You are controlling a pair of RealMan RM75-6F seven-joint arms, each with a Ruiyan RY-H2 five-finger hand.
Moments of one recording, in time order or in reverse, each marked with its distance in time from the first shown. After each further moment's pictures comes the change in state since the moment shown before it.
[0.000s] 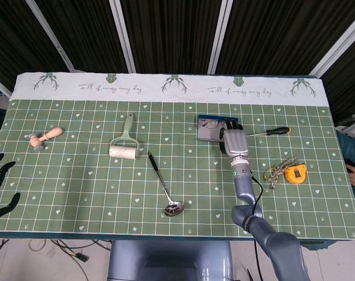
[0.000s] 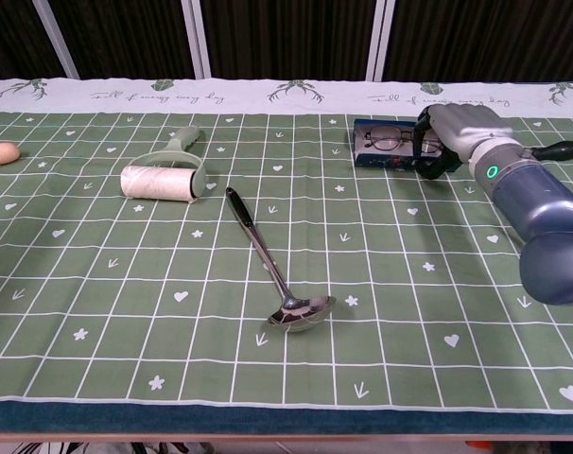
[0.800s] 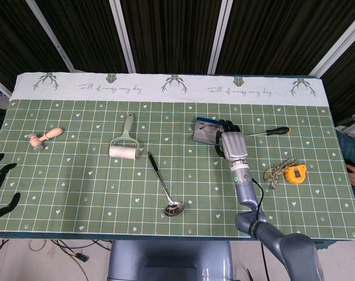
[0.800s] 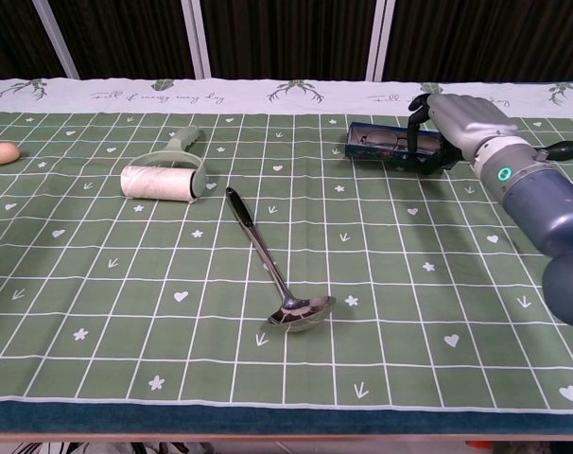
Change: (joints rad) left arm 0.000 0.001 0.001 -0.003 0.003 0.000 0.002; right arm -0.093 0.101 -0.059 -0.251 -0.073 0.150 0.044
